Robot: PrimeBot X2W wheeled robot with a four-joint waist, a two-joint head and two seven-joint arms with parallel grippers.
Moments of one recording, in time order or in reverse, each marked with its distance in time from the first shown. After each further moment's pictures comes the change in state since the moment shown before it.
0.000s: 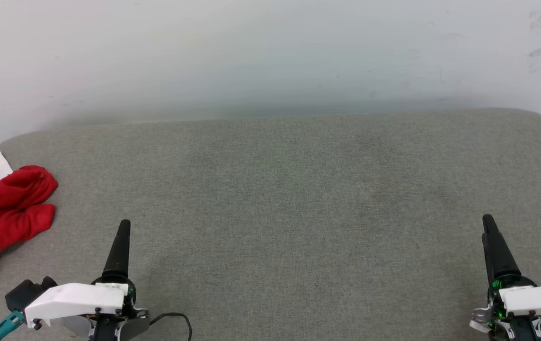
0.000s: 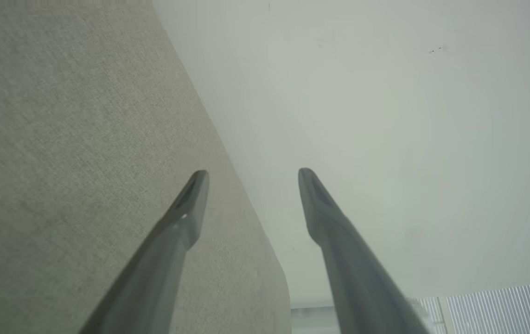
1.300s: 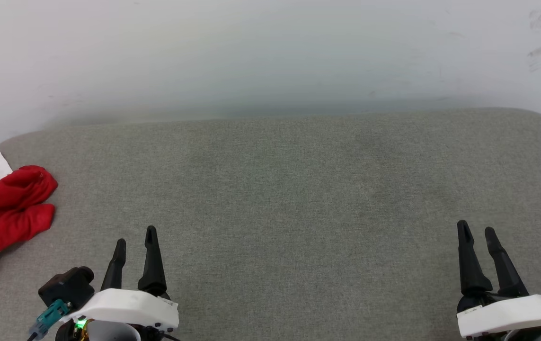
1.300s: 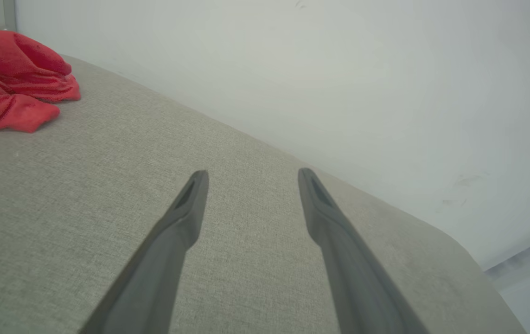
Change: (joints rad) left arm 0.076 0.021 -0.160 -0.126 0.728 0.151 -0.139; right arm 0.084 0.000 0.076 -0.146 -0.740 0.000 -0.139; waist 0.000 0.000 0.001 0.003
